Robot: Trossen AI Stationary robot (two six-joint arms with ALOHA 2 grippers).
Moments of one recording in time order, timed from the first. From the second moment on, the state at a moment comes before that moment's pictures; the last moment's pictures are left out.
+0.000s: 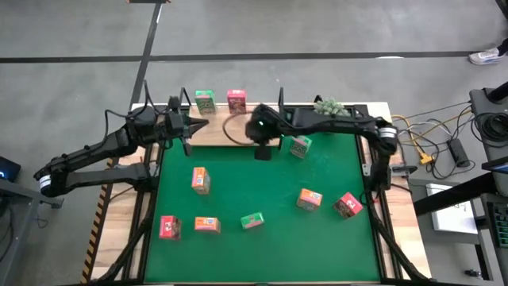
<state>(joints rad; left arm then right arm) 0.45 0.70 0.69 -0.12 0.09 0.31 -0.22 1.85 1.66 -0.64 0.08 -0.30</state>
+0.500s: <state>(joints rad) 0.45 0.70 0.69 -0.21 0.09 0.00 -0.14 1.49 1.04 -0.04 0.08 -0.28</state>
